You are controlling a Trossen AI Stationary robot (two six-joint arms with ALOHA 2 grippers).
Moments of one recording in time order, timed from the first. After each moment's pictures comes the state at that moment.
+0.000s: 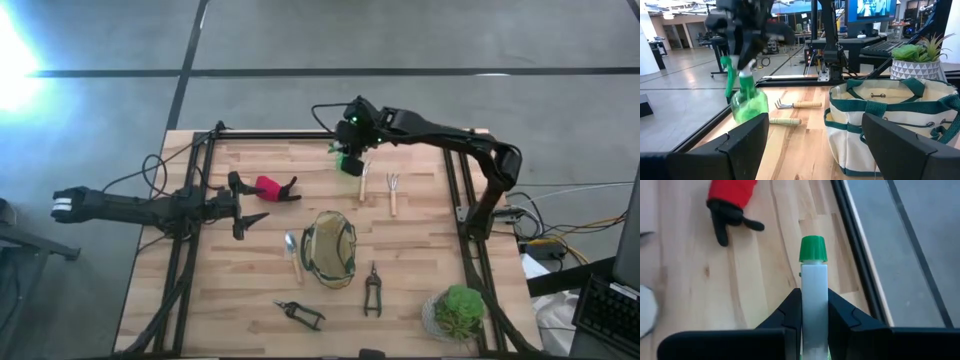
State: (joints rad) left arm 0.03 0.52 0.09 0.47 -0.13 0.08; right arm -0.45 1.75 1.58 -0.72 -0.05 -0.26
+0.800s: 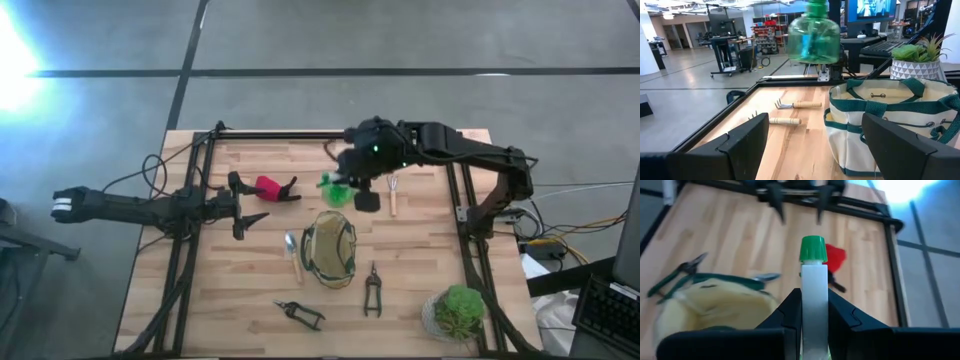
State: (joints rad) left arm 0.03 0.52 0.09 0.47 -0.13 0.08; right arm -0.06 1.67 1.96 -1.03 -0.05 -0.21
